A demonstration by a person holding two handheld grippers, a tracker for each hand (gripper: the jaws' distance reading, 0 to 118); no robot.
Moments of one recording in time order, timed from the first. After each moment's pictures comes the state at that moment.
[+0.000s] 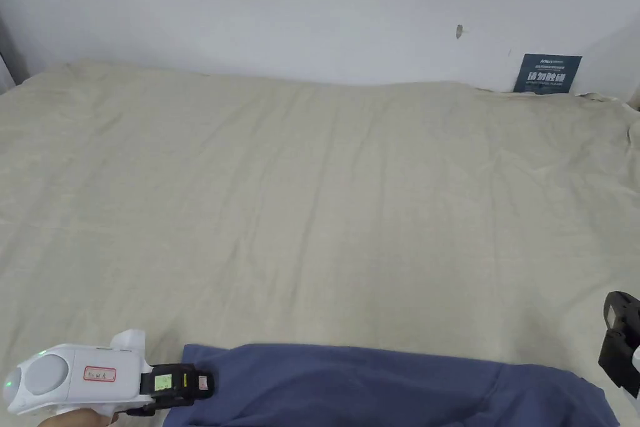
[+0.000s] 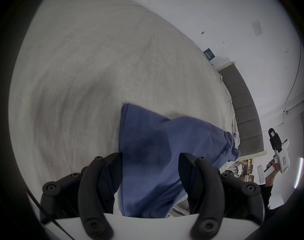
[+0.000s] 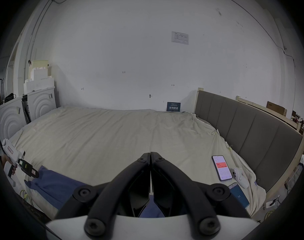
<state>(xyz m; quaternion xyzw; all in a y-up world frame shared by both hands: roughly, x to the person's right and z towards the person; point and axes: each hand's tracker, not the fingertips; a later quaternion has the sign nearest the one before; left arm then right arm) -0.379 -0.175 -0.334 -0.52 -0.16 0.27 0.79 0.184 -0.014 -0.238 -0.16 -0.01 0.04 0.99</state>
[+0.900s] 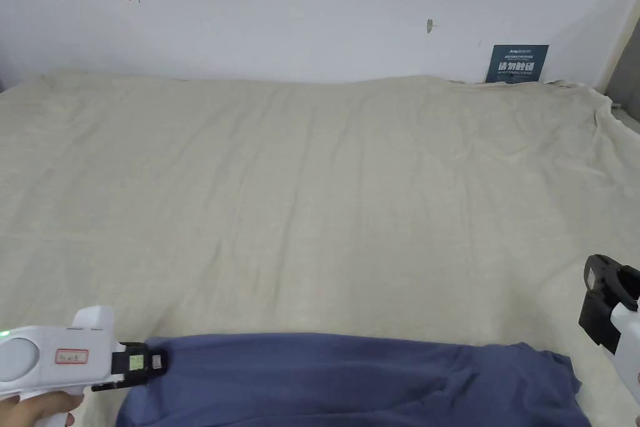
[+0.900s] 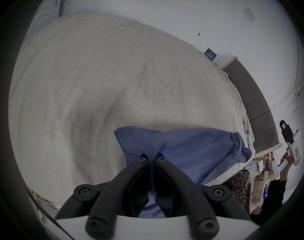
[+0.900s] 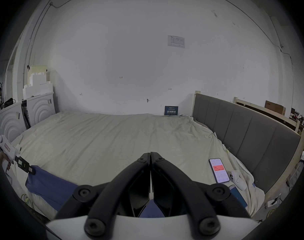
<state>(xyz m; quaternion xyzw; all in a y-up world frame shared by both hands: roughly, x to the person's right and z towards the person) -0.392 -0.120 -0.330 -0.50 -0.10 0.18 0.84 0.197 0.007 -0.225 -0.14 -0.02 0.02 0.99</state>
